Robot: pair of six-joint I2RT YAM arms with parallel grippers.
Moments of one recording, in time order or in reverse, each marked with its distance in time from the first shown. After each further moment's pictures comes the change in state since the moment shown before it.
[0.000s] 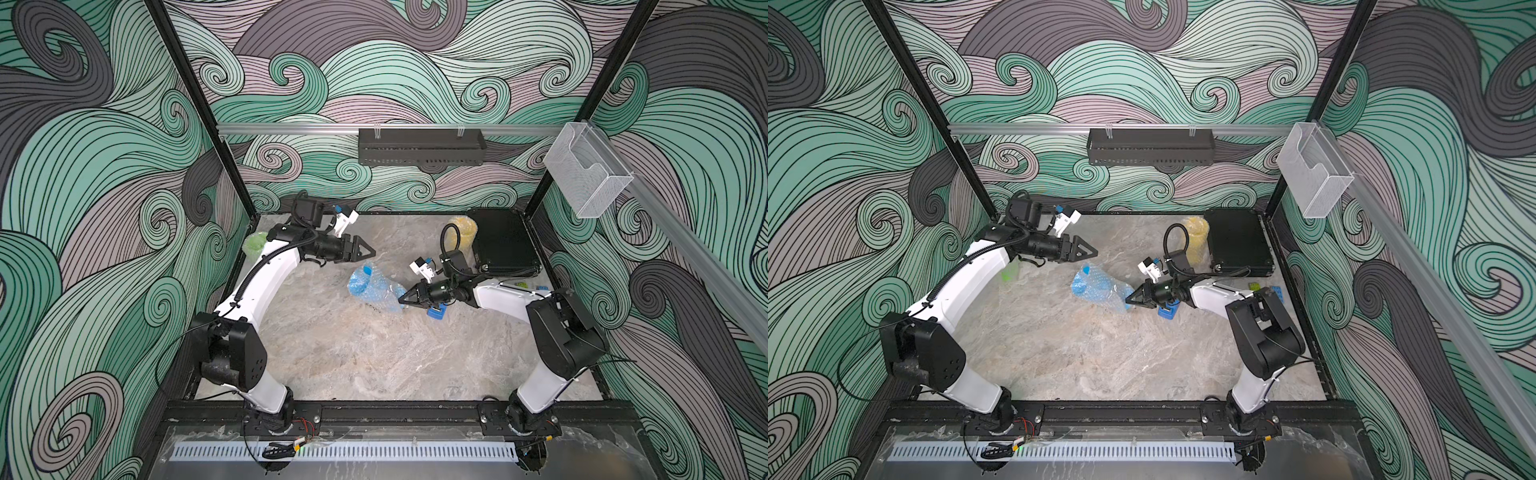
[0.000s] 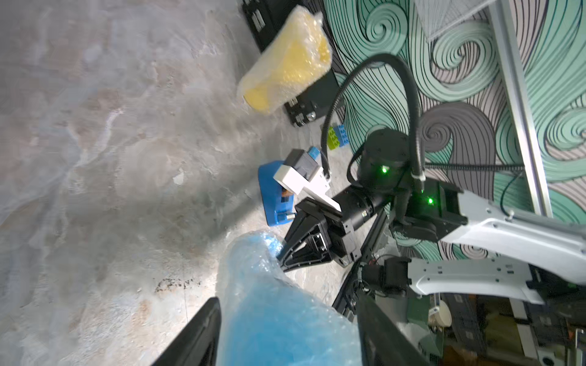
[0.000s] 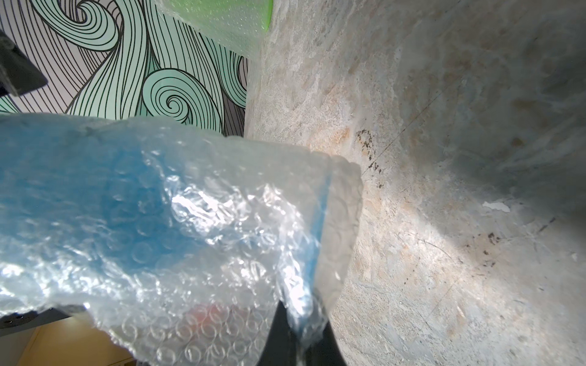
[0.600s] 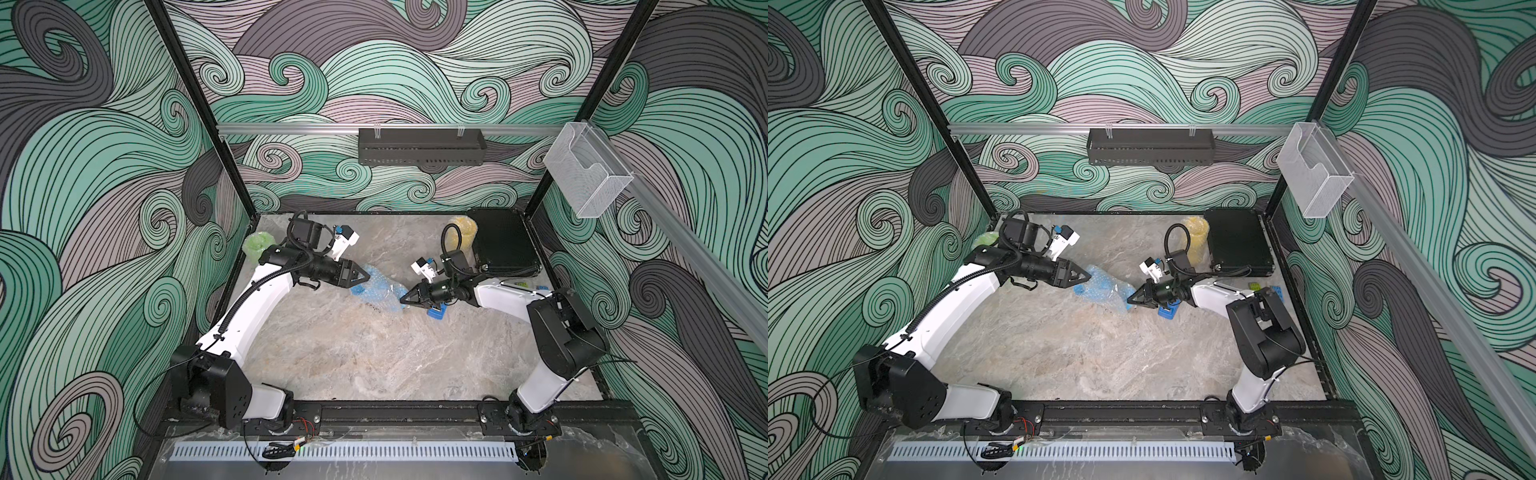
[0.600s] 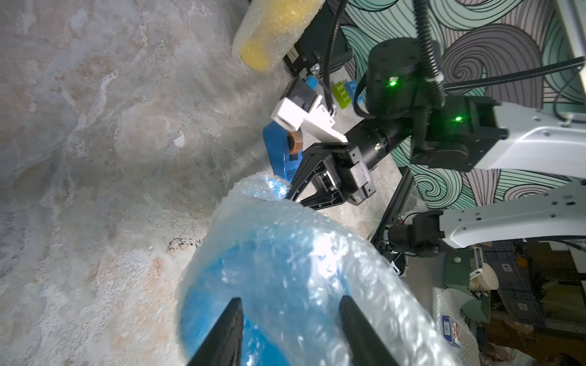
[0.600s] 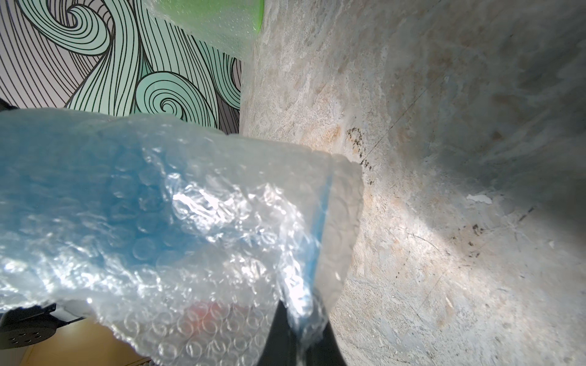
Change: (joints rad) left arm -0.024 -0.170 -0.221 -0.016 -0.112 0.153; right arm -0.005 -0.005 0.001 -0.029 0.013 -0.006
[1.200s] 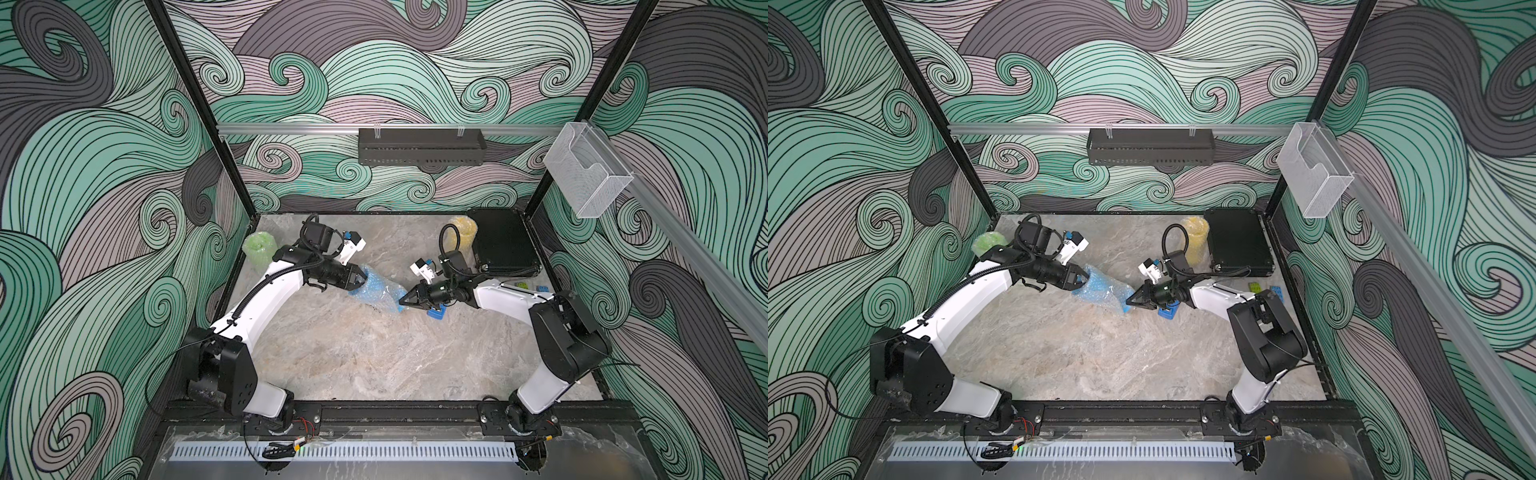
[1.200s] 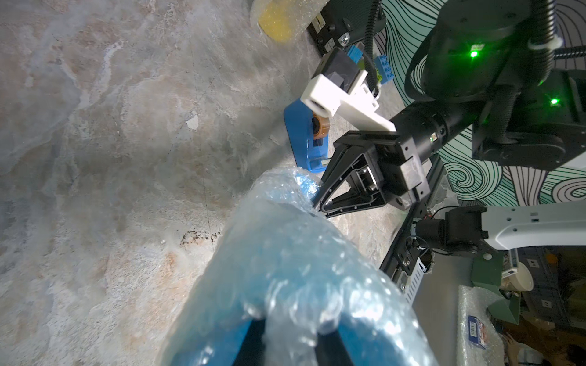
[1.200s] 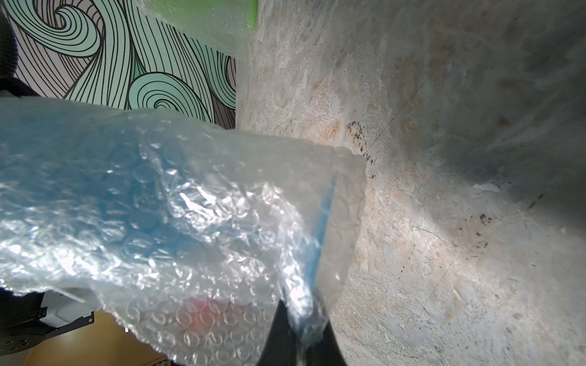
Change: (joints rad) left arm -0.053 0.060 -0.015 0.039 -0.069 0.003; right arm 0.026 -0.026 0.000 -0.009 0.021 0.039
